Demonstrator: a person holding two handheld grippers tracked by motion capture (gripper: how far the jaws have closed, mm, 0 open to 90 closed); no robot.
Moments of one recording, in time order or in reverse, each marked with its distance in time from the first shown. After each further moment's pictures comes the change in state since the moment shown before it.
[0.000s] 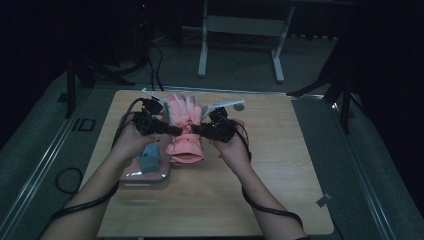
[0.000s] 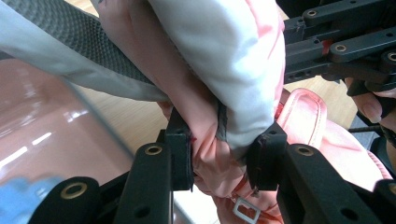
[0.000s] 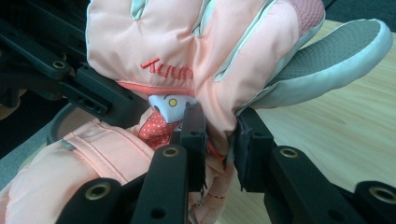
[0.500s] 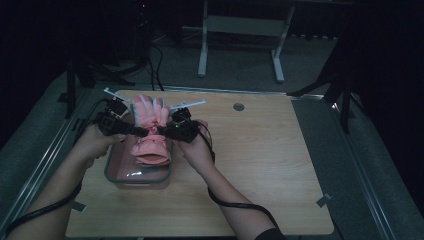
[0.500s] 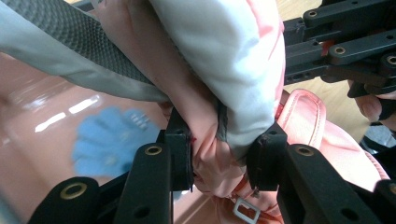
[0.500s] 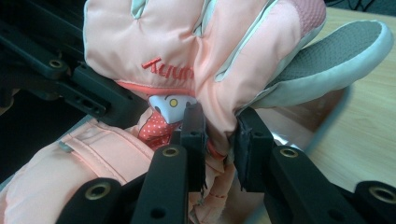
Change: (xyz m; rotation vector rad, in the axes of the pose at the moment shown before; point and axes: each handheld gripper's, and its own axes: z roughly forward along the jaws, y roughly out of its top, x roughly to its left) left arm 0.056 -0.038 -0.052 0.048 0.064 -0.045; right arm 0.055 0.016 0.078 0.006 0.066 0.016
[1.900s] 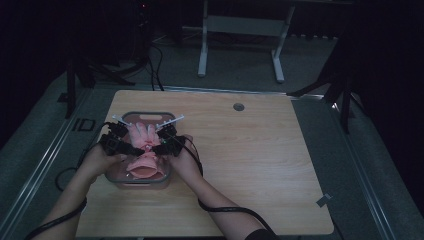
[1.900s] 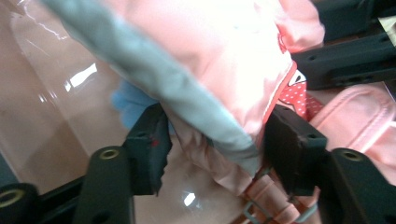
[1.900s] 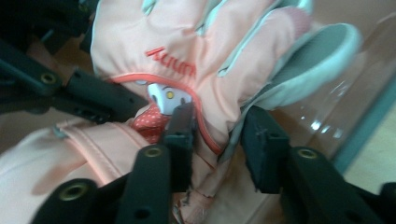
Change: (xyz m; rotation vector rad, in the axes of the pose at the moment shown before) left arm 0.046 -0.055 0.064 0.089 0.132 -0.065; right arm -0.002 -0.041 0.071 0.212 -0.106 0.016
